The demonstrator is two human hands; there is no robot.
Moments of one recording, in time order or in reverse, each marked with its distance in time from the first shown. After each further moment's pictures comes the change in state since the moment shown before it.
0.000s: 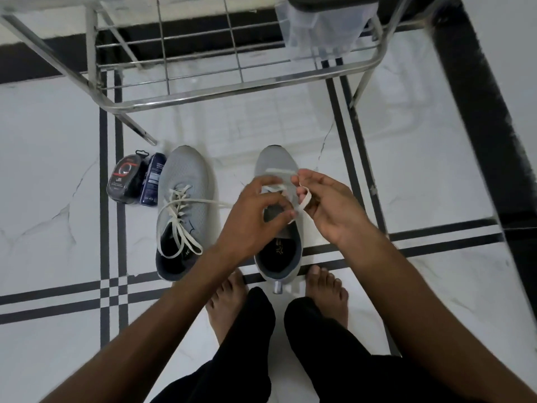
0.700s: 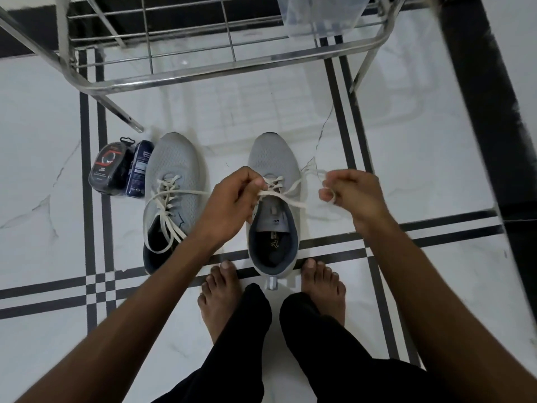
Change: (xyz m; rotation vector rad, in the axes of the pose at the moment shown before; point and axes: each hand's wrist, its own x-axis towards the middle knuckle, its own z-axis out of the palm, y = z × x) left_hand 0.010 -0.026 -0.011 -0.296 0.039 -0.180; right_hand 0.027 -0.012 -0.056 -0.576 0.260 -0.122
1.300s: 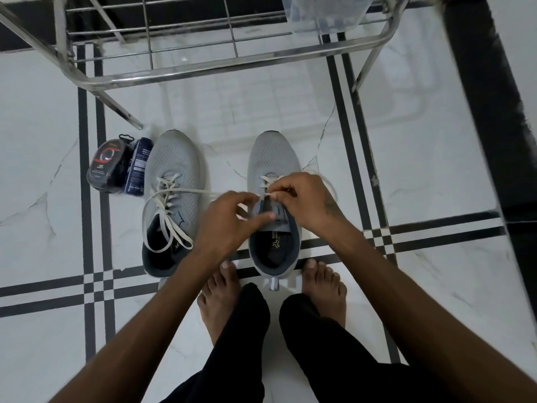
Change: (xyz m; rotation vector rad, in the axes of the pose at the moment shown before) left_hand -0.020 -0.028 0.007 0.357 0.091 -0.140; right_hand -0.007 0.011 0.067 -0.712 -0.282 -0.560
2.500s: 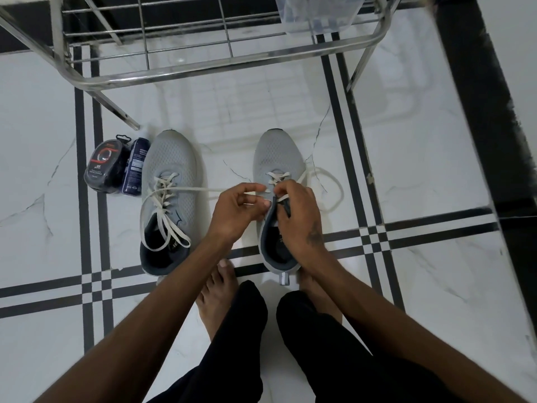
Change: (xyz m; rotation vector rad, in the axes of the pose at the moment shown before) left_hand 0.017 0.003 0.019 -0.619 -0.094 -0.164; right_hand -0.031 0.017 0.045 0.047 0.319 0.041
